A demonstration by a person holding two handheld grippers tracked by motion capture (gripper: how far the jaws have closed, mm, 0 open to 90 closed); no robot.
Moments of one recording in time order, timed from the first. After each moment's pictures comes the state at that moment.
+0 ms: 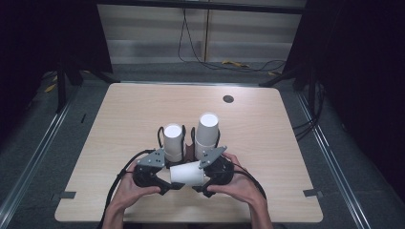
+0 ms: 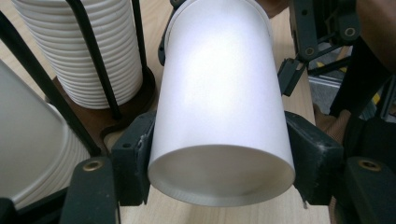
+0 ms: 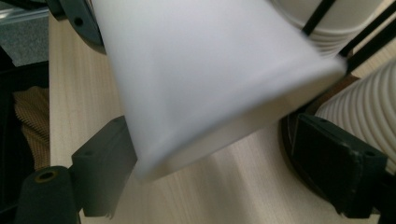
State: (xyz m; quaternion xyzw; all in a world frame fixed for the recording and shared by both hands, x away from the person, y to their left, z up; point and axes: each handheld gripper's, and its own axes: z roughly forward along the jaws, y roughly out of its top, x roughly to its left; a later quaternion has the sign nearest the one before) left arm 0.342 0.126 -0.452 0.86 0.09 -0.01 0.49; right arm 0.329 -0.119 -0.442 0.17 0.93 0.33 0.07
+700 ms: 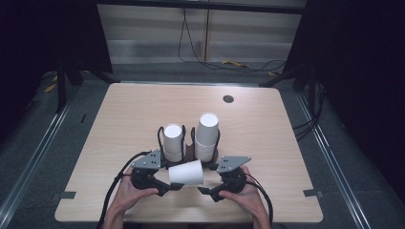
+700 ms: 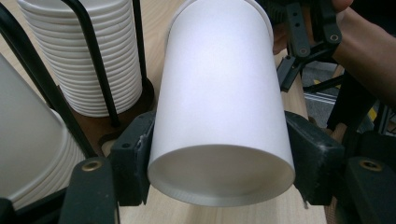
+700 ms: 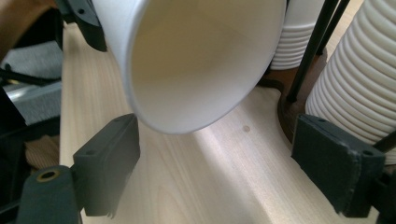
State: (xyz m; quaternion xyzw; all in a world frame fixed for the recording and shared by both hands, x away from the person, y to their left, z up) left arm 0.338 0.132 -0.458 0.84 0.09 -0.01 0.53; right arm 0.309 -0.156 -0.468 0.23 0.86 0.45 0.08
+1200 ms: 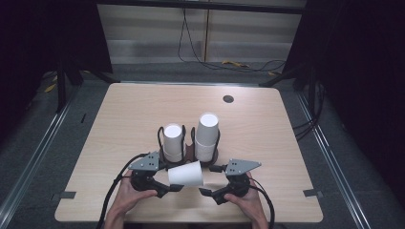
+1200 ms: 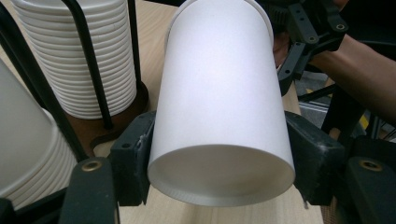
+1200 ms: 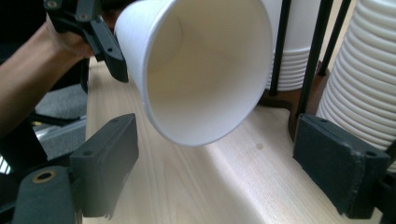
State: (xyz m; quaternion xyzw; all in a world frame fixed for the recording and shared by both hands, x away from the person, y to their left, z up) left arm 0.337 0.135 -0.468 0.83 0.09 -0.02 0.55; right arm 0.300 -0.168 -0.477 0.24 0.81 0.53 0.07
